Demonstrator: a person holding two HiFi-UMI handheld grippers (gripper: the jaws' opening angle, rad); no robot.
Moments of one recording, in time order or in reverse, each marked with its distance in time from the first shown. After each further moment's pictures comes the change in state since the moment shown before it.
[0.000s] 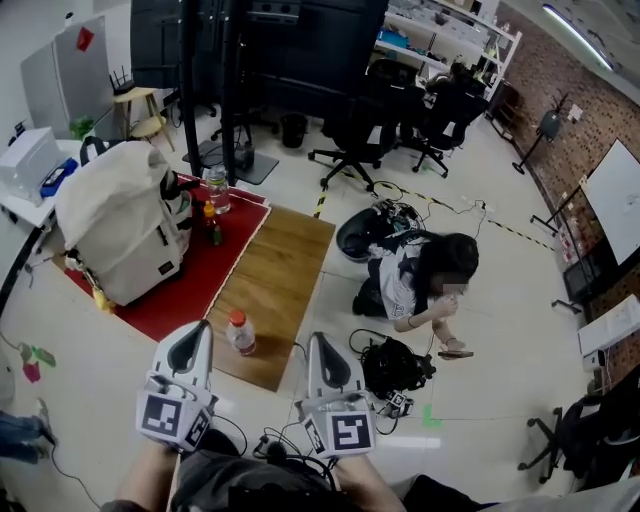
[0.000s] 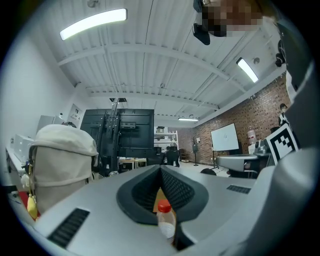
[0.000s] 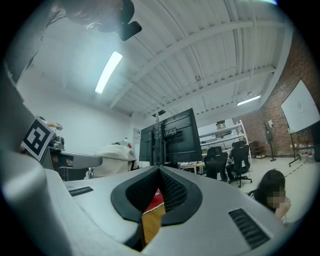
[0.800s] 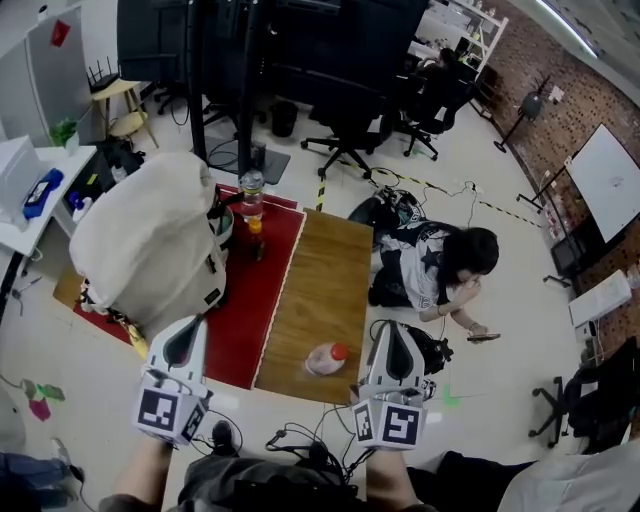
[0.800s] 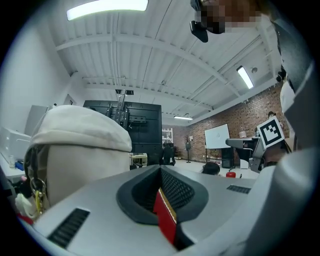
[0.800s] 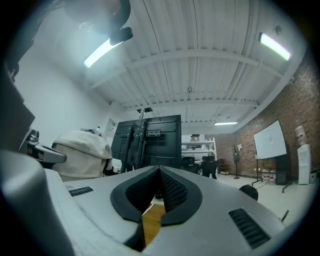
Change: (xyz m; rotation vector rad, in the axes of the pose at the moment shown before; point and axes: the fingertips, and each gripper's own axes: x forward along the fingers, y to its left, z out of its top) left arm 0.016 0.281 -0.039 -0.001 0.026 -0.121; right arm 0.141 0.088 -0.009 -0.166 -0.019 -0.389
